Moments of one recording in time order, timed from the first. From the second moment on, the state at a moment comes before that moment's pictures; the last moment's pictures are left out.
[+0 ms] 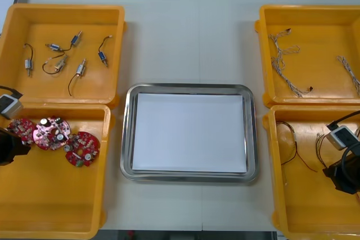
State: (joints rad) right arm 0.29 -1.03 0.08 -2.07 -0.72 1.02 1.62; left arm 0.17 1.28 -0.01 -2.01 1.14 1.09 -1.55
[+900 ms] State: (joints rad) right arm 0.29 -1.04 0.15 -2.02 -0.69 0.91 1.61; left arm 0.07 1.24 -0.13 -1.84 1.16 0.96 -1.59
